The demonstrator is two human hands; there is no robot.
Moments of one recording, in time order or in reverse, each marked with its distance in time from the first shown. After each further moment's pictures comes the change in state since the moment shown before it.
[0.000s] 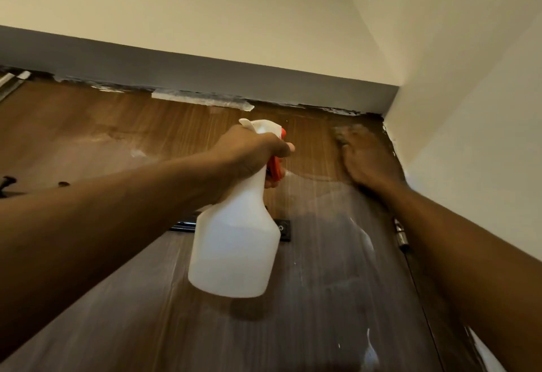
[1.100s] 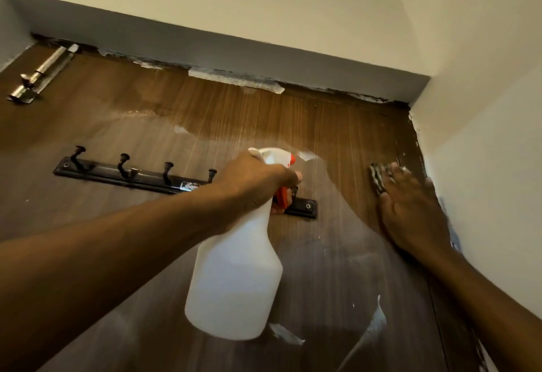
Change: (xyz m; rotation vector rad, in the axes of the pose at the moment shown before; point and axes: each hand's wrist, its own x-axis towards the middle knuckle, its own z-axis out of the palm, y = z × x) left_hand -0.069 -0.034 -0.027 -0.032 -0.046 -0.115; right_hand -0.137 -0.015 -0.016 -0.166 -0.101 0.070
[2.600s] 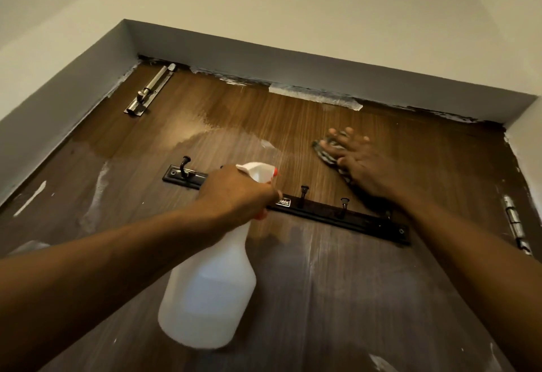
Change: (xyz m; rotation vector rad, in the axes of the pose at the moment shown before) left_hand -0.033 -0.048 -0.130 0.215 0.346 -0.025; right_hand 0.118 -0.205 0.003 0.174 -0.249 -0.485
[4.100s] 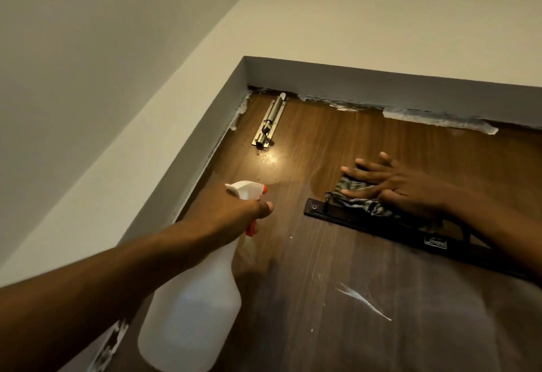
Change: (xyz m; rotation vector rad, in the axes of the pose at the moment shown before) left_hand 0.006 -0.092 -0.213 0.109 0.130 -0.087; right_hand 0.091 -0.153 0.011 -0.119 -0.304 -0.443
